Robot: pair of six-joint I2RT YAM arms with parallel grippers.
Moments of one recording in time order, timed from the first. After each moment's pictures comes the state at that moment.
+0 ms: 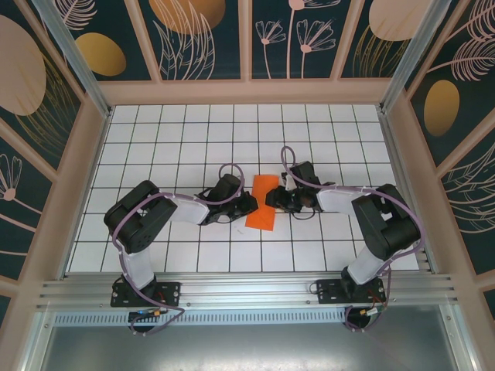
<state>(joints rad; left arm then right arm) -0.76 1.86 0.79 0.31 0.28 -1.06 0.49 1.64 0.72 -0.05 -0.50 0.68</state>
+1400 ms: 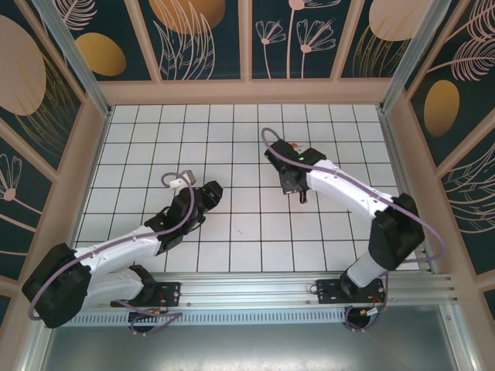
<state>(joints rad) -0.76 1.11 0.43 0.25 -0.32 -1.13 0.72 1.62 1.29 -1.04 0.48 0.50</state>
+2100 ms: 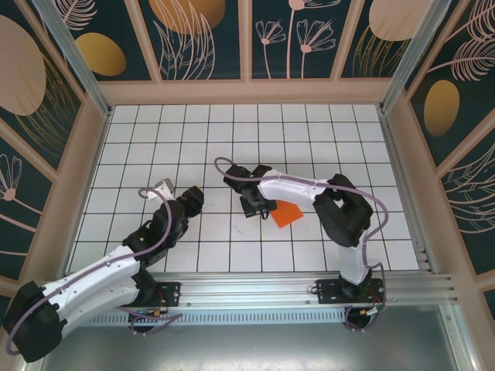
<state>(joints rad) -0.76 0.84 0.34 0.08 -0.45 -1.03 0.92 1.89 1.35 -0.88 0.20 0.60</state>
